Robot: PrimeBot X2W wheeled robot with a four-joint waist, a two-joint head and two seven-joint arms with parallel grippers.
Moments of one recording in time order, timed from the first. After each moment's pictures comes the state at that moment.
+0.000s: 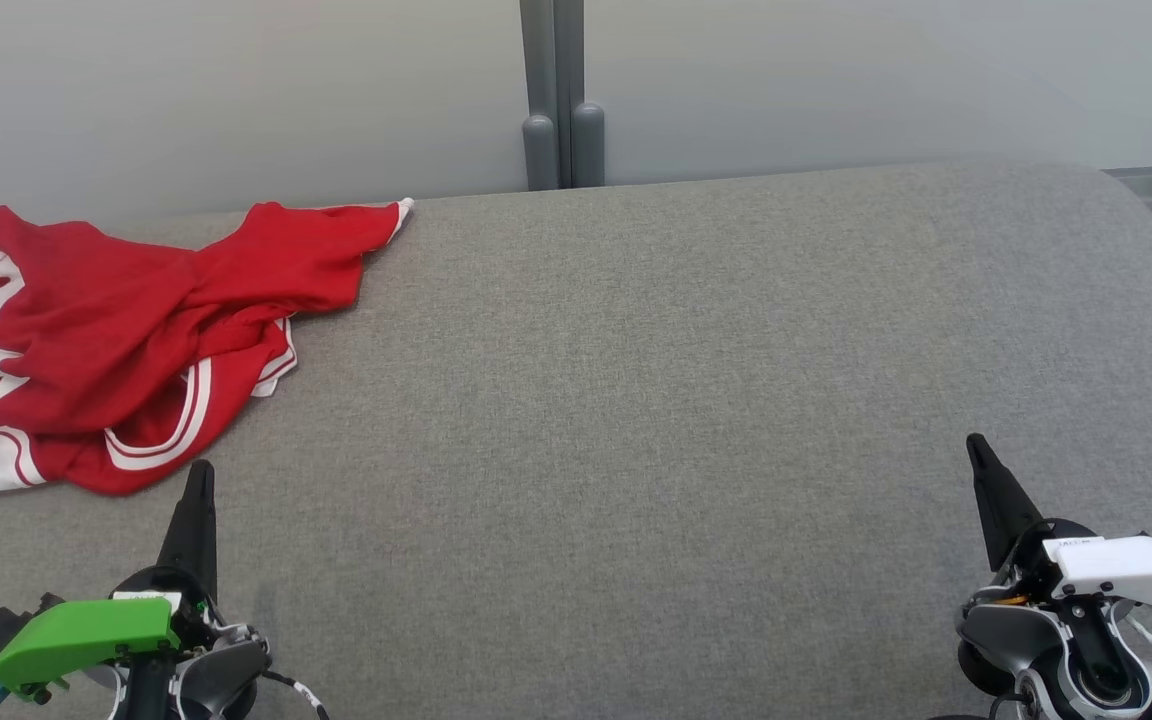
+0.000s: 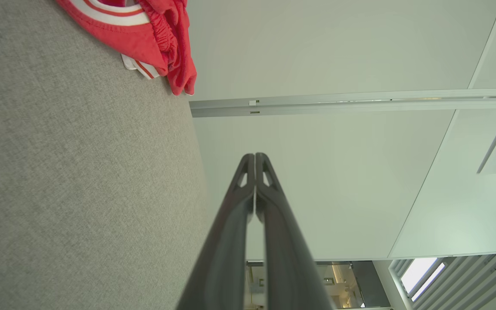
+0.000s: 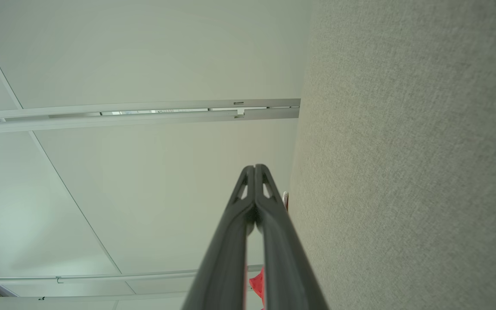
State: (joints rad) left arm -0.10 0.05 0.12 0.25 -1.61 -0.13 0.11; right arm -0.11 -0.05 -0.11 0.25 1.61 0.13 0.11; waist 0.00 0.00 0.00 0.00
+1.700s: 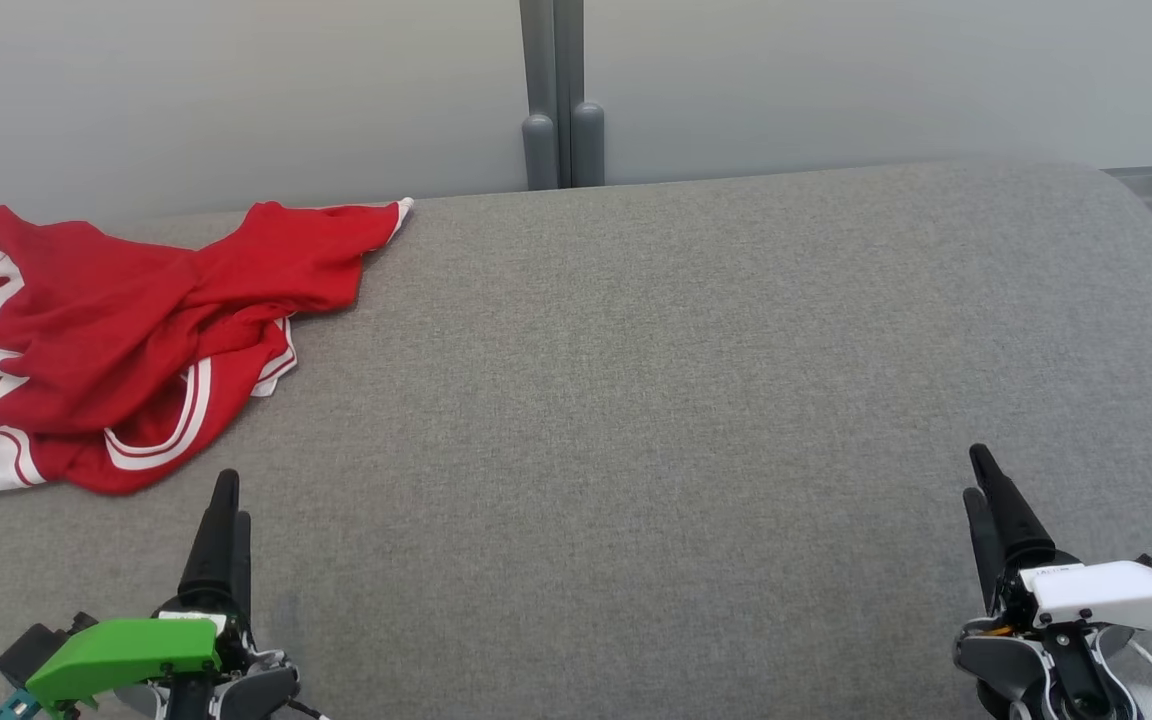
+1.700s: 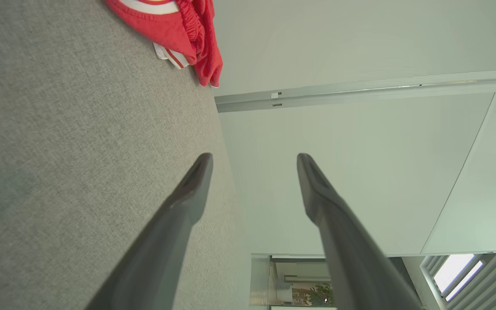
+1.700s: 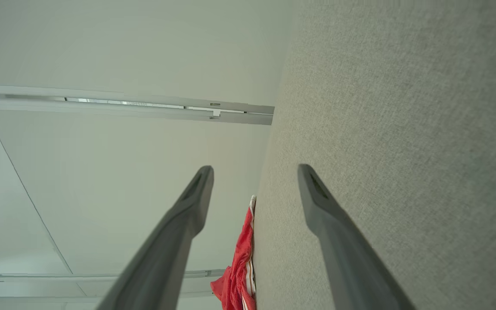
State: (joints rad) left arm -0.07 0.05 0.06 0.27 -1.55 -0.13 0.07; right arm -0.07 -0.04 -0.10 0.25 1.49 0.13 0.06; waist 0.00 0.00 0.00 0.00
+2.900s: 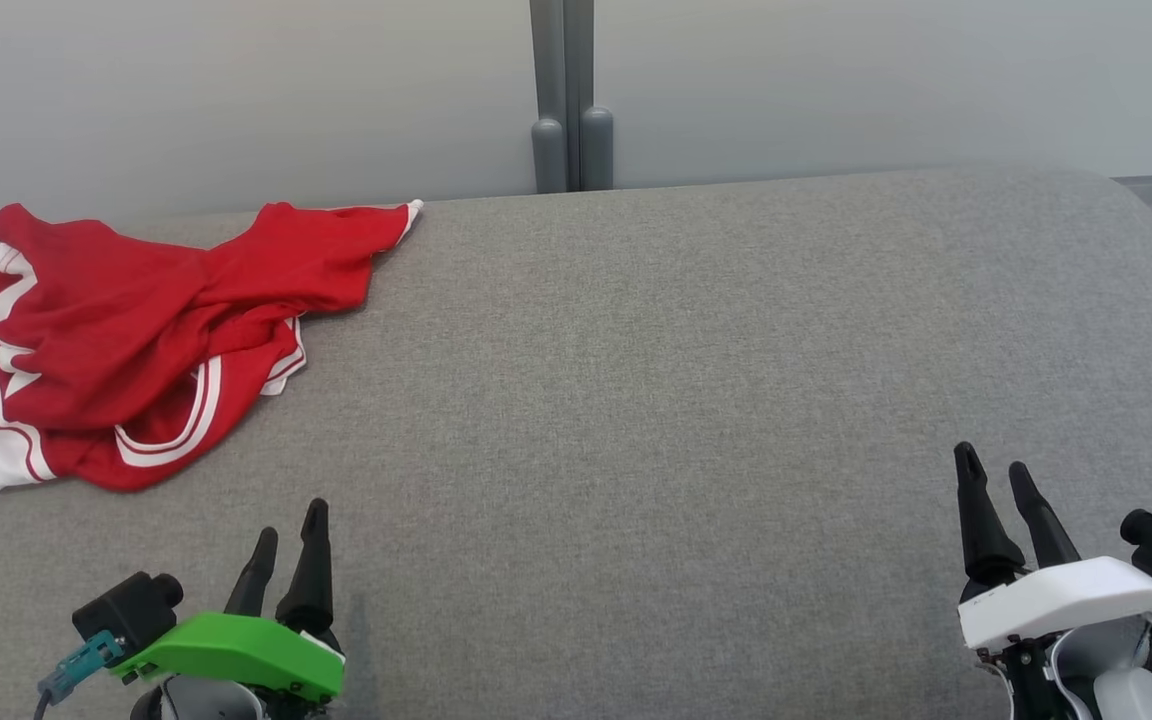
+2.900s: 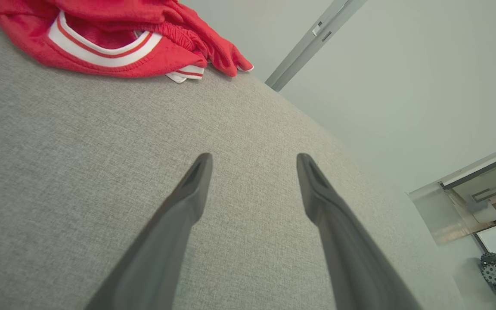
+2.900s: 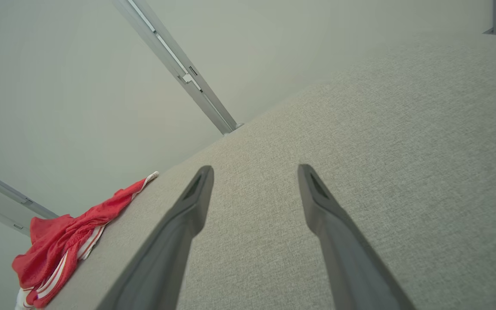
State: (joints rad) left arm -0.07 0.12 -0.14 0.32 -0.86 -0.06 -0.08; right arm -0.03 -0.06 -0.07 0.17 0.63 0.13 -0.07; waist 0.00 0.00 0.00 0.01
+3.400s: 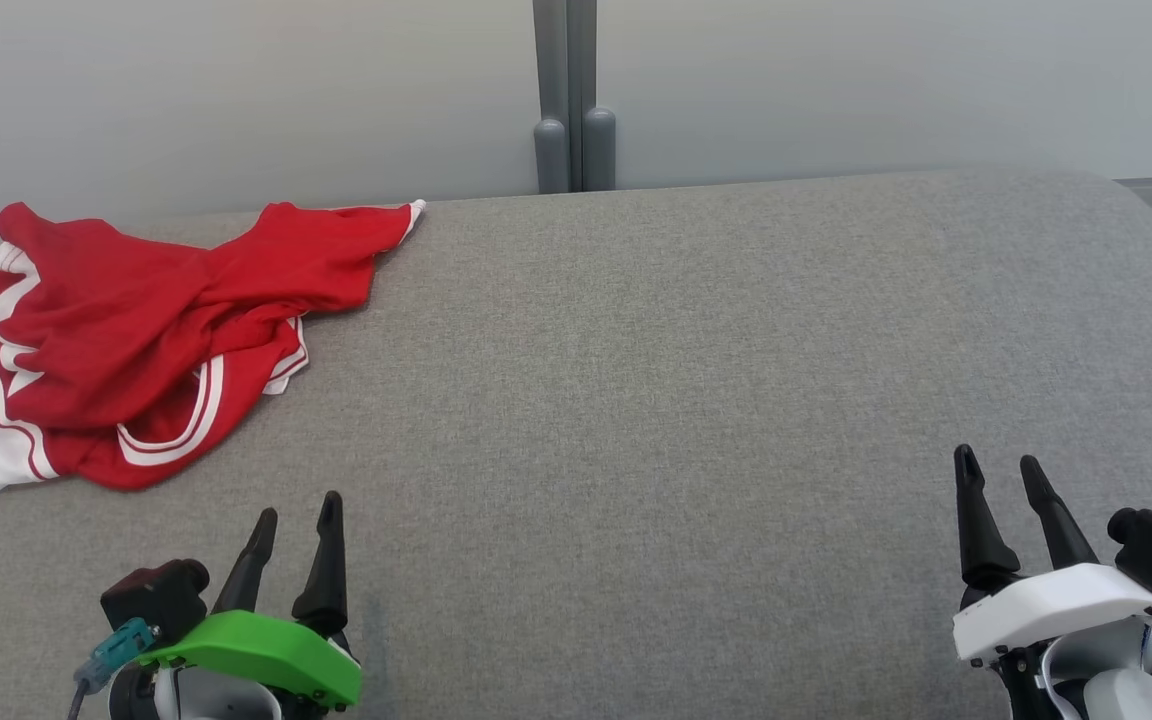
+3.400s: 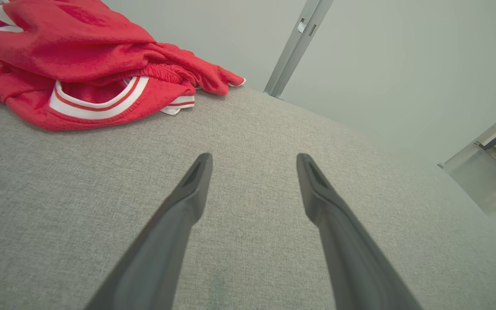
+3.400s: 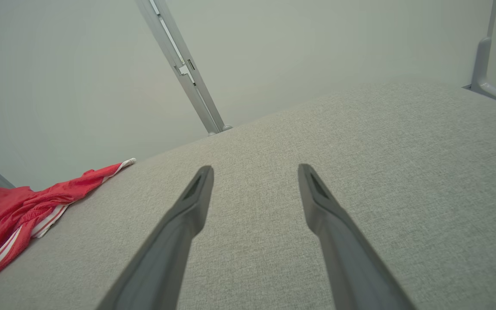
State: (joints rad) left arm -0.07 0.14 -0.17 0.30 -0.64 -0.05 -0.12; right arm -0.03 -0.06 -0.08 0.17 0.42 0.13 -0.13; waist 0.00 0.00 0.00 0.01
